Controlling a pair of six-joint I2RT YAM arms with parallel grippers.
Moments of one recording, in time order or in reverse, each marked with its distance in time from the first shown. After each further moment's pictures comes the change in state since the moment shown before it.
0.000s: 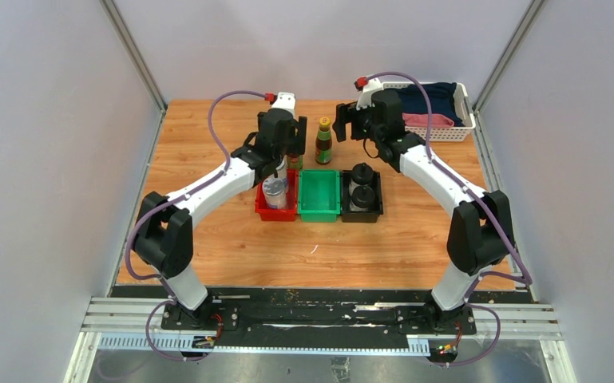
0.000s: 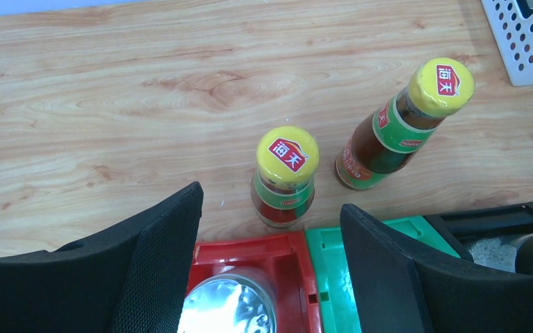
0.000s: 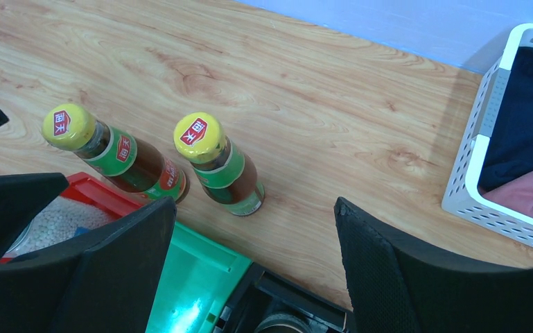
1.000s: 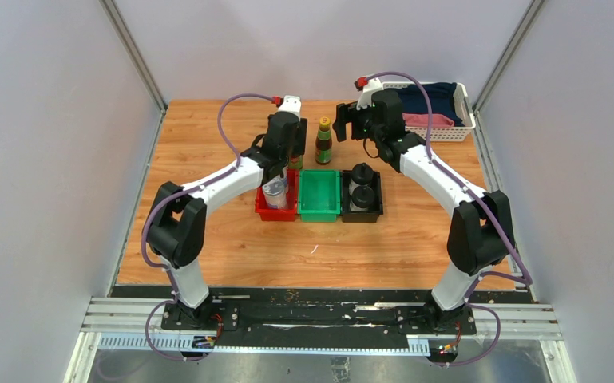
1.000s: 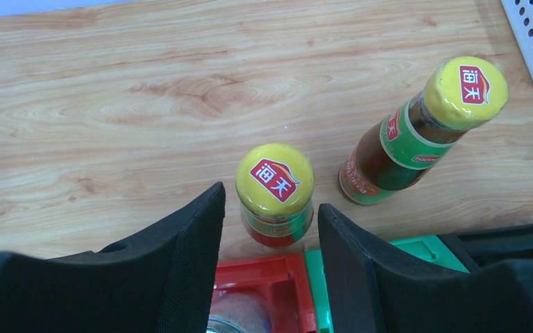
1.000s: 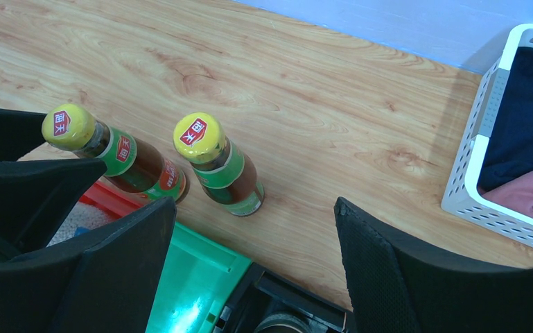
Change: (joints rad) left arm 0.000 0.101 0.000 0.108 -0.012 0.021; right arm -0.001 -0.003 0.000 0.002 -0.001 0.000
